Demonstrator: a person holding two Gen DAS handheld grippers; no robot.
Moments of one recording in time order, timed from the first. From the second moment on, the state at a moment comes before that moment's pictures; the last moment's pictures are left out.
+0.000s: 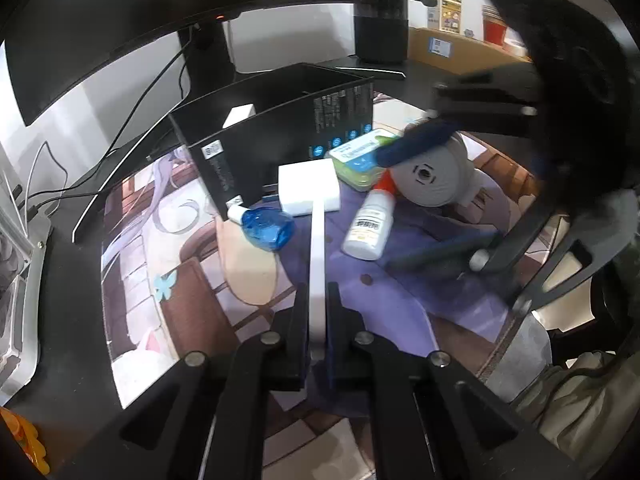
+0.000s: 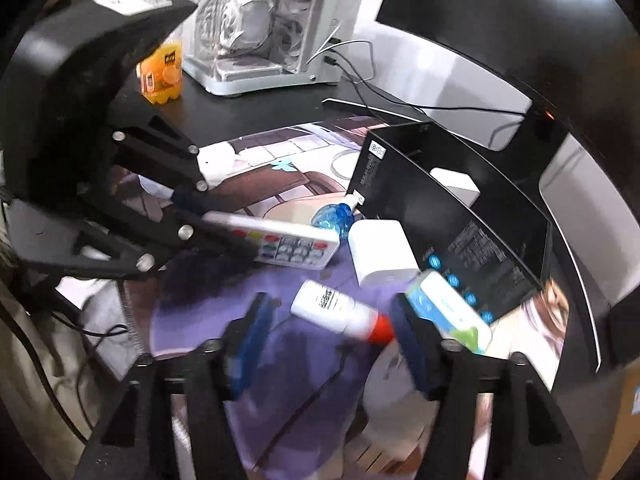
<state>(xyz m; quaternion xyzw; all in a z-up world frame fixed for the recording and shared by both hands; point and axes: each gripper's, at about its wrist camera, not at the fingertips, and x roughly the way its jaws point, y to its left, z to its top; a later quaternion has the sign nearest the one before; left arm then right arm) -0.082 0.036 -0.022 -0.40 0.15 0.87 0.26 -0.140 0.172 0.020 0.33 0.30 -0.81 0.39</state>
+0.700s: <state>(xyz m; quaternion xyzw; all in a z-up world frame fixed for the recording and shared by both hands) -0.082 0.029 -0.019 -0.40 0.14 0.87 0.26 -0.168 0.157 0.006 0.40 0.31 -0.78 0.38</state>
